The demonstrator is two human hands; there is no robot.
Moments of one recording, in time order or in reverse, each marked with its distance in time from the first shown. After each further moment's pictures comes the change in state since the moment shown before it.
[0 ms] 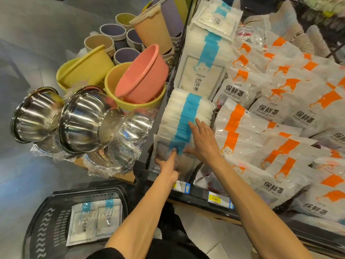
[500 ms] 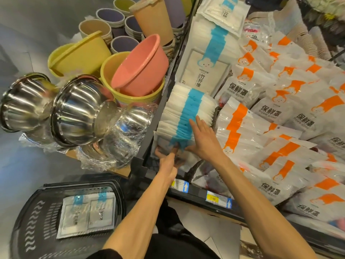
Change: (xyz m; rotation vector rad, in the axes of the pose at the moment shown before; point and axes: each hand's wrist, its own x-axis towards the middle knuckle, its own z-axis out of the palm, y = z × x) left_hand 0.012 -0.004 -0.001 -0.101 -0.195 0.132; right_hand 0.006 0.001 -0.006 -0.007 -0.106 -0.024
